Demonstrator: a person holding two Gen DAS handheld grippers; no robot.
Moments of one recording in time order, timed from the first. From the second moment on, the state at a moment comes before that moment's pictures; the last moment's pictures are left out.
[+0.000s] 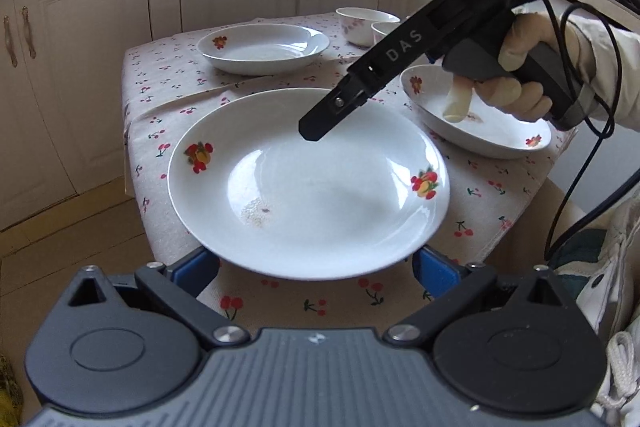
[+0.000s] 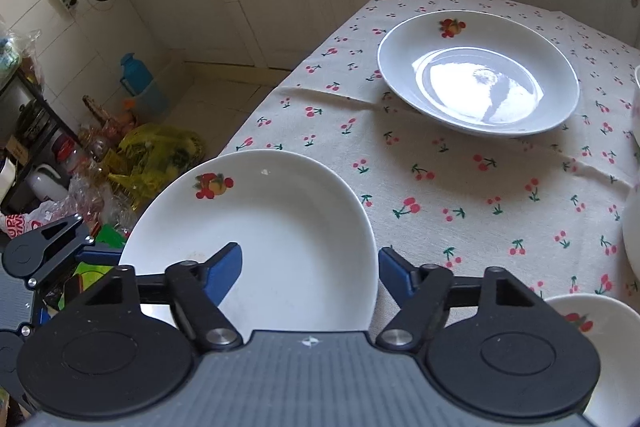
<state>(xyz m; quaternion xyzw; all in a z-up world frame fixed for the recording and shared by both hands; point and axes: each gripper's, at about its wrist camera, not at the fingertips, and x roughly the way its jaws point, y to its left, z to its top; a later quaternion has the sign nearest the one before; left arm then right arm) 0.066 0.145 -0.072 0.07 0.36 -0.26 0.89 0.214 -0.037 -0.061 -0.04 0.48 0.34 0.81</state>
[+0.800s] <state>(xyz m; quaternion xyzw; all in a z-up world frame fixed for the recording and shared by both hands) 0.115 0.133 -0.073 0.10 0.35 -0.29 0.89 0.242 -0.057 -0.053 -0.02 0.47 0.31 0.83</state>
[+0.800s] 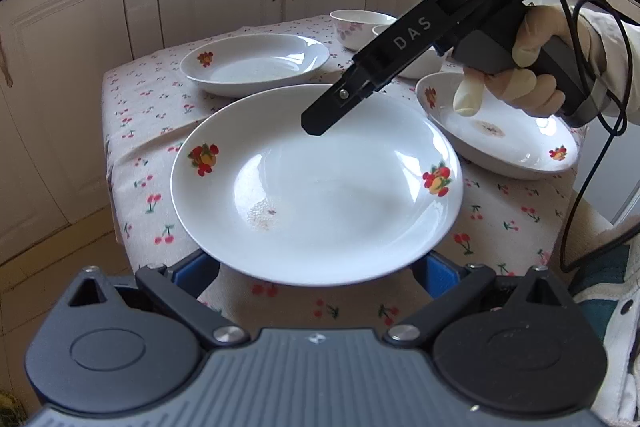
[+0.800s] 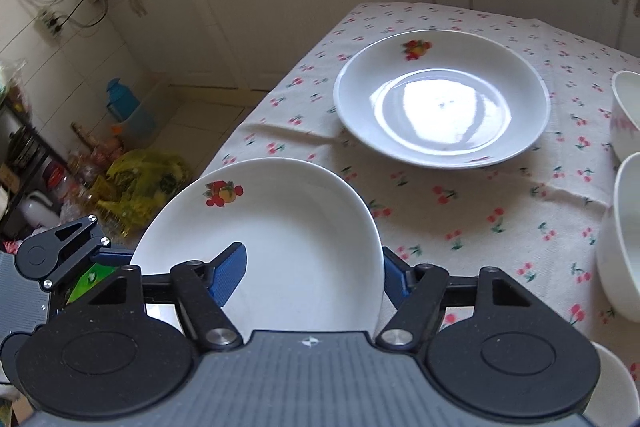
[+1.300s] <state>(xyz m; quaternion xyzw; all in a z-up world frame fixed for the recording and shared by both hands) 0.128 0.127 -0.078 0.13 0.33 -0.29 0.89 0.255 -0.065 -0.060 -0.01 0.47 0.29 0.83</state>
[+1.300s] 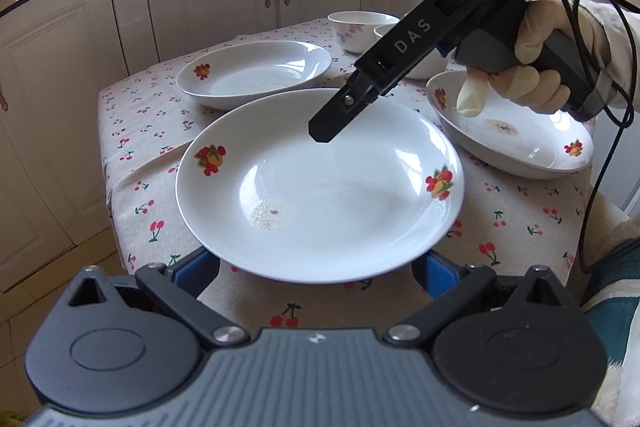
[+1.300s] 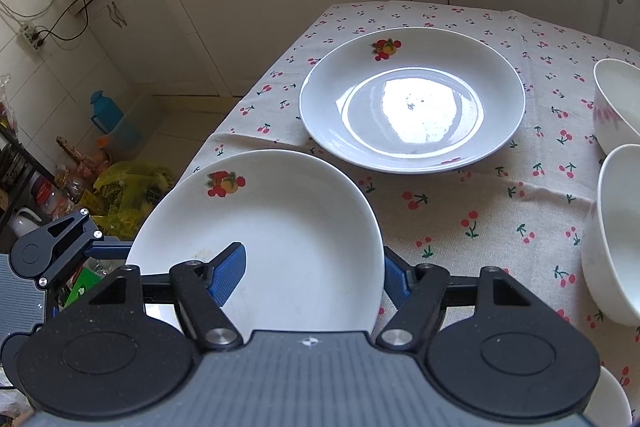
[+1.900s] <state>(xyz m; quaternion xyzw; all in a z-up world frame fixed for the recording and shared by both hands) 0.092 0.130 -0.054 0.09 0.32 -0.25 0.91 0.206 -0.077 -0.018 -0.06 0.40 0.29 0.87</state>
